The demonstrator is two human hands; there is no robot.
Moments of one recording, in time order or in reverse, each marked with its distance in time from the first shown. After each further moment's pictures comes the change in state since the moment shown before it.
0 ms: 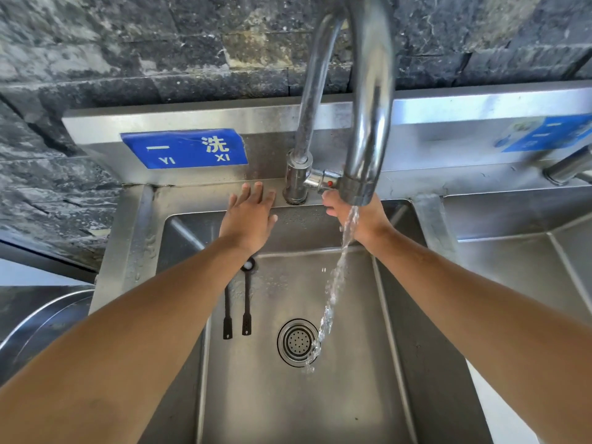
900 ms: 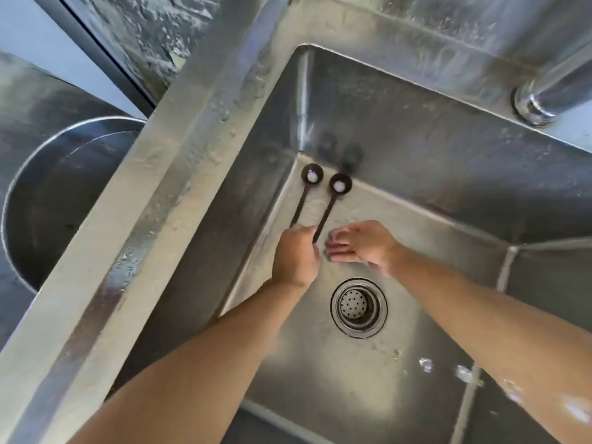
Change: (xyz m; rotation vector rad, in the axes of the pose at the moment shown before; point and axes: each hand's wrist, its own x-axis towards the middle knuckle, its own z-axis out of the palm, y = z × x) left_hand -0.138 -0.020 0.243 -0.658 0.038 -0.647; right_hand 0.002 0.213 0.187 -0.157 -0.614 0.630
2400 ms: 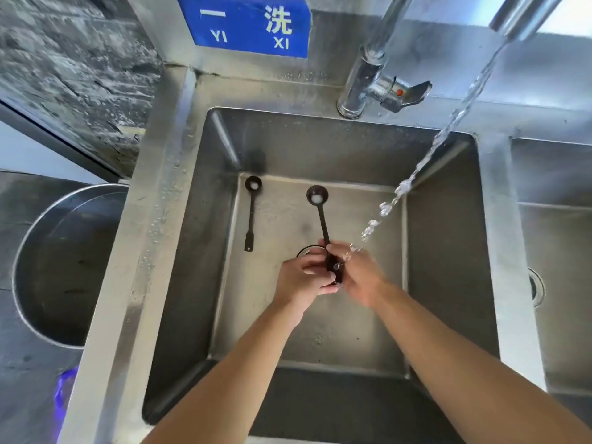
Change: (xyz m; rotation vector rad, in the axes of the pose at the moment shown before) left_hand -0.153 0.110 -0.058 -1.048 -0.450 -0.355; right_hand -0.196 0.067 -0.007 0.699 0.088 -0.116
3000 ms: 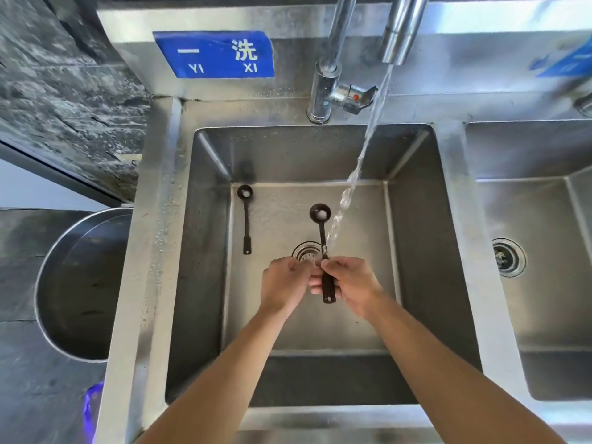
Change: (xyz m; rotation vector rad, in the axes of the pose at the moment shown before) left_hand -0.030 0.005 -0.012 0.675 0.211 0.126; right_hand -0.070 0.022 0.007 -0.026 0.073 -0.101
